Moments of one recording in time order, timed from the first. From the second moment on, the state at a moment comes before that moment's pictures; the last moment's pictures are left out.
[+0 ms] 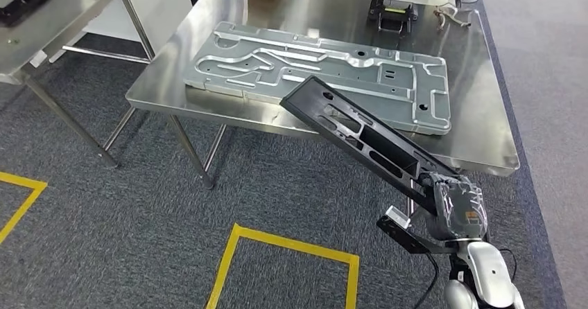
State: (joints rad) left arm -0.08 -0.11 1.33 -0.24 -1.32 -0.07 -0.47; right arm 0.03 -0.17 0.02 -1.78 1.21 -0.27 0.07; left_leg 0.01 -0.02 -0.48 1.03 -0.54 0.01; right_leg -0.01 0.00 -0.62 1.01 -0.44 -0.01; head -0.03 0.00
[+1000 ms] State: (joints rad) left arm -0.10 -0.09 1.31 -0.23 -1.33 -0.09 -0.44; right arm -0.46 -0.21 0.48 -1.50 1.52 -0.05 0.07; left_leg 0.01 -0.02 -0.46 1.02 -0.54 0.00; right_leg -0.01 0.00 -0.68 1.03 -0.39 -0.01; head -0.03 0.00
